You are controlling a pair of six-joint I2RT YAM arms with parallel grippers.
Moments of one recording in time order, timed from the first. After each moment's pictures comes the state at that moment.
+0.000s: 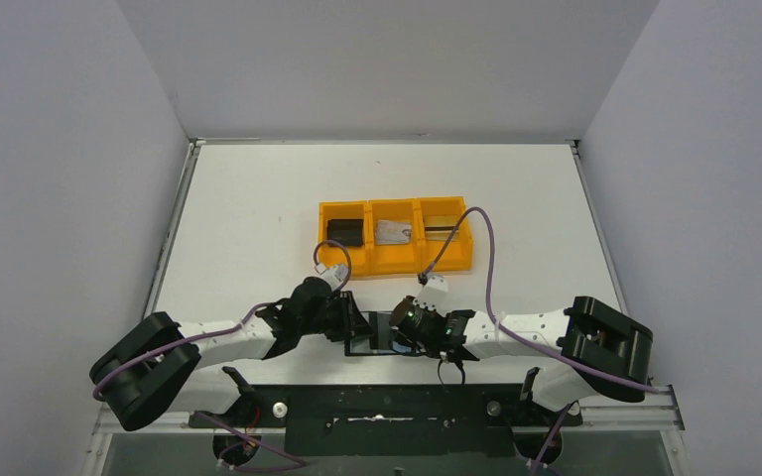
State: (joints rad) left arm -0.81 1.28 0.34 0.26 0.24 -0.94; right arm 1.14 1.43 0.60 -0.14 0.42 1.24
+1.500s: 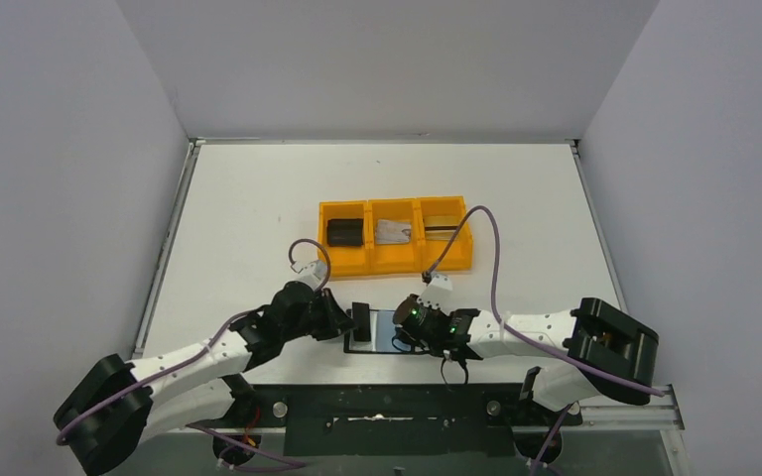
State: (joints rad) left arm -0.79 1.08 0.29 0.14 0.13 -0.95; right arm 1.13 1.41 0.59 -0.15 0.42 1.24
